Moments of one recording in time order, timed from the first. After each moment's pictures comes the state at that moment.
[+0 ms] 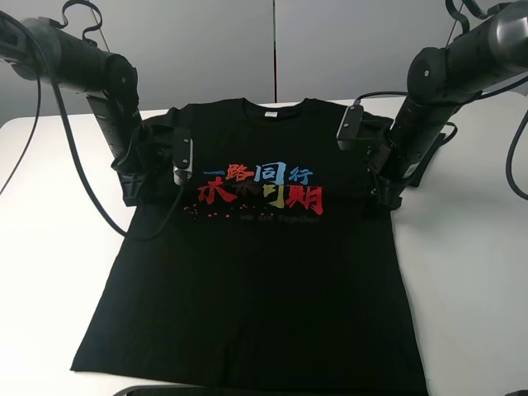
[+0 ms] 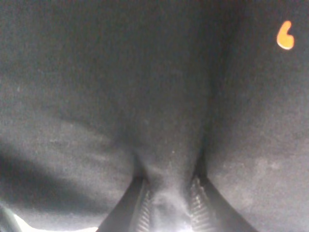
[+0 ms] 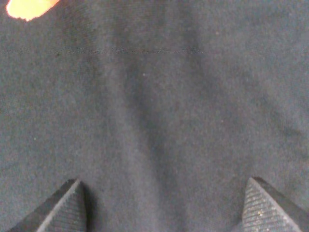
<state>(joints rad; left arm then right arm) -0.47 2.18 -1.38 0.08 0.82 1.05 0.27 2.09 -1.10 0.14 0.66 -1.01</state>
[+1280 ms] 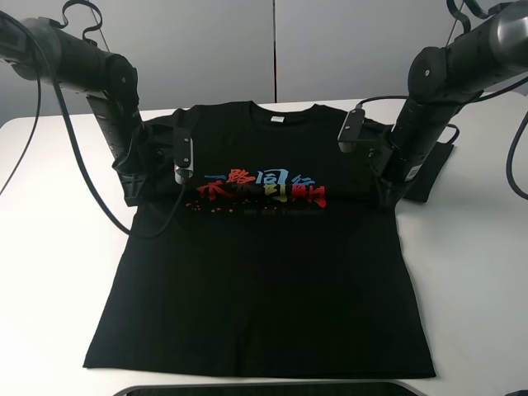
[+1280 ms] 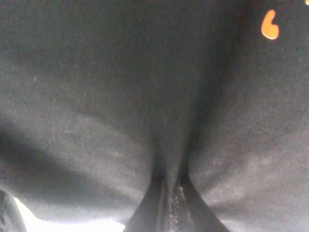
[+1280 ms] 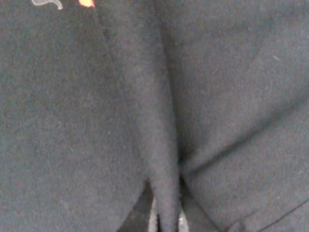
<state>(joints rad) -0.47 2.18 -1.38 0.08 0.82 1.02 0.27 2.09 -1.10 0.15 0.71 -0.99</state>
